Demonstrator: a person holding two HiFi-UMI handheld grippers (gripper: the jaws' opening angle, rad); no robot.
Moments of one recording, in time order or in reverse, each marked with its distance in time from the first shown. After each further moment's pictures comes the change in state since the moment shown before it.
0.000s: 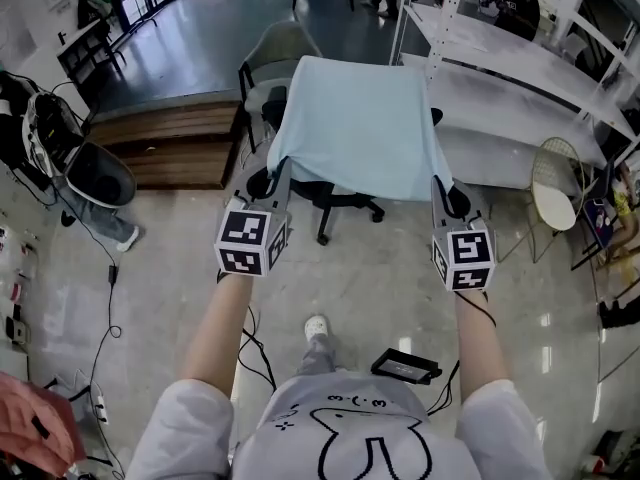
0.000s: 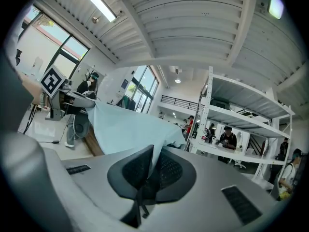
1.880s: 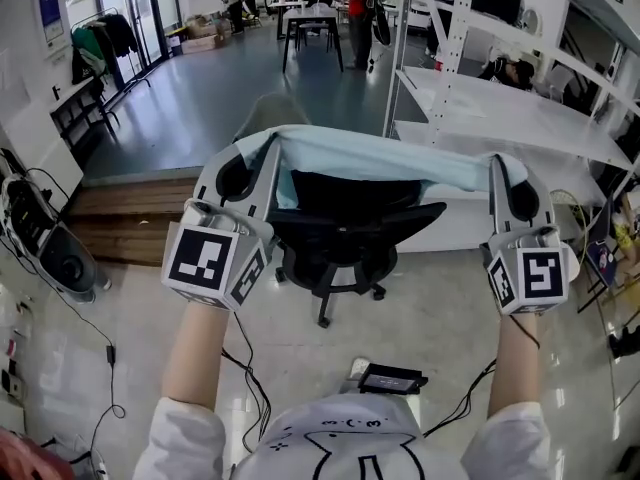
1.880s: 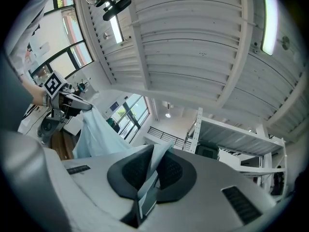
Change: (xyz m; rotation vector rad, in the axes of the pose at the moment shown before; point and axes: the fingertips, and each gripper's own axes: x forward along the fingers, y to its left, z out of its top) left arm 0.118 0.069 0.209 0.167 -0.415 -0.100; right arm 0.091 -0.145 0.186 -0.156 -0.412 -0.182
